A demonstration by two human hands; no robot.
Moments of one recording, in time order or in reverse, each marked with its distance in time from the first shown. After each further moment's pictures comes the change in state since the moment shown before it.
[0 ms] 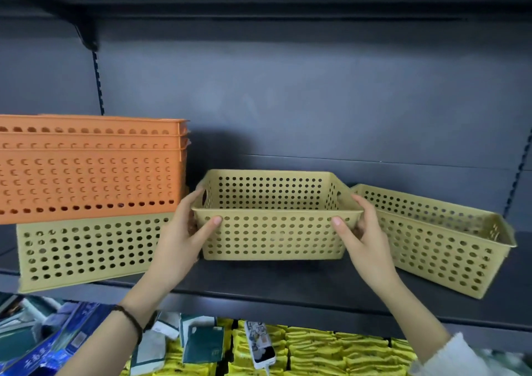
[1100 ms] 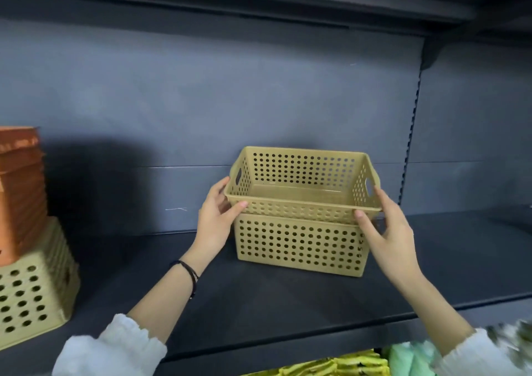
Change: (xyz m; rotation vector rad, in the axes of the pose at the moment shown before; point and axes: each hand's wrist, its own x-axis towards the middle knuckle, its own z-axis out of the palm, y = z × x) left_hand 0.086 0.054 0.225 -0.687 -0.241 -0.098; right_hand 0.026 0.073 -0.160 -0.382 0.374 -0.047
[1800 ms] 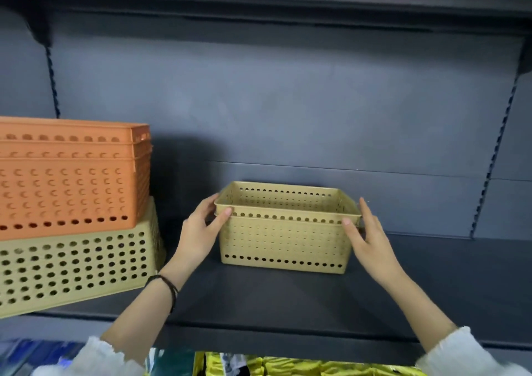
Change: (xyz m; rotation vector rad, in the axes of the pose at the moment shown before) left_hand -0.056 0.028 -0.129 0.517 0.224 -0.080; right_hand -0.016 -0.061 0.096 0.146 -0.427 0.149
